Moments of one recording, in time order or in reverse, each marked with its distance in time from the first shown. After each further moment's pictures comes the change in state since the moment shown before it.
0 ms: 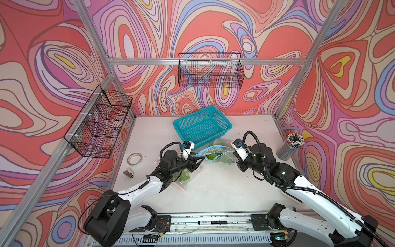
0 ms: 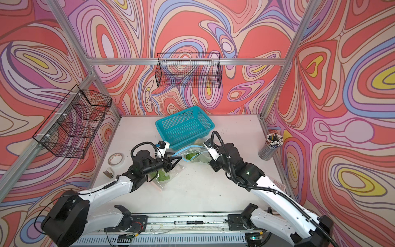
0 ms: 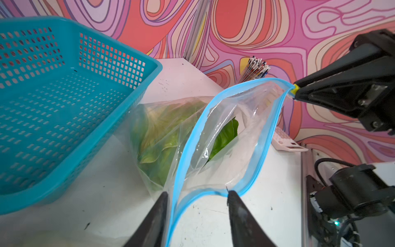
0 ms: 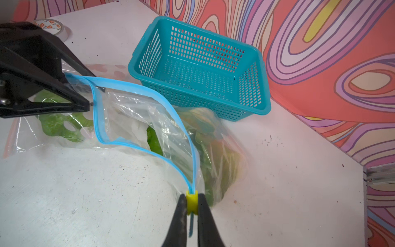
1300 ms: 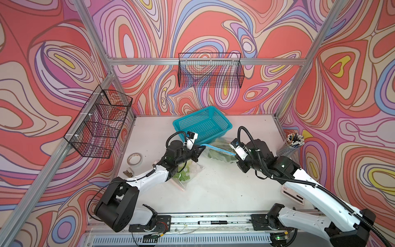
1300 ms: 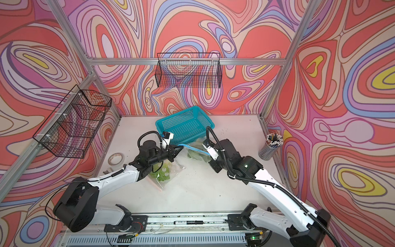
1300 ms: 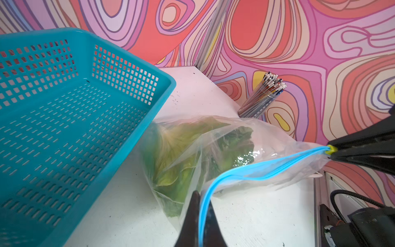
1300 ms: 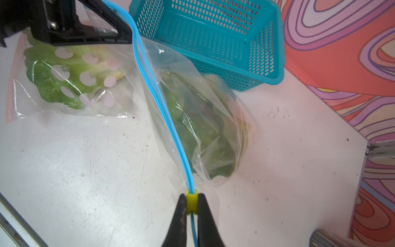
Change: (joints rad) left arm 0.011 0.204 0.182 0.021 -0.049 -0.083; right arm 0.008 0.104 0.176 -0.307 0.032 0.036
